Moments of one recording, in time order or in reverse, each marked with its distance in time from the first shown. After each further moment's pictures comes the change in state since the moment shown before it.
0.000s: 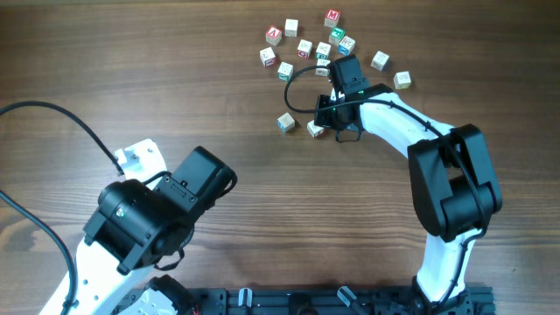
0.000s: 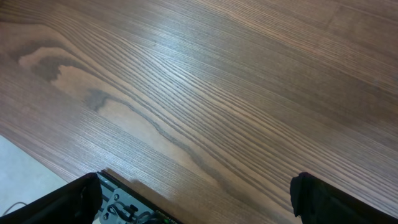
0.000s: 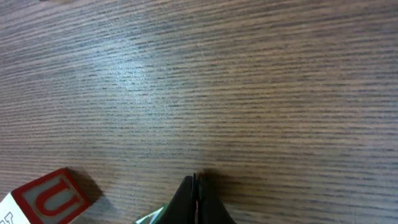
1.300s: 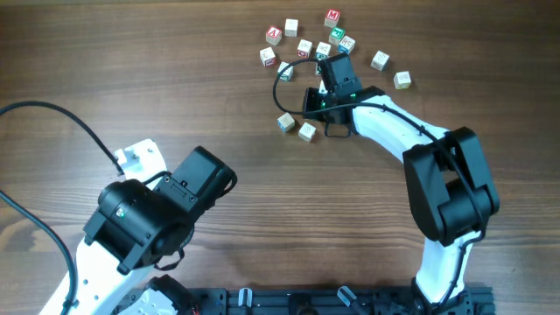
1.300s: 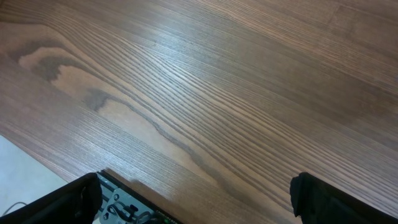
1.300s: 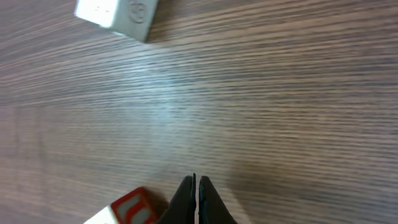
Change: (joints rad) left arm 0.000 0.000 0.000 0.000 0.000 0.000; right arm 0.048 -0.014 0.000 0.149 -0.031 0.020
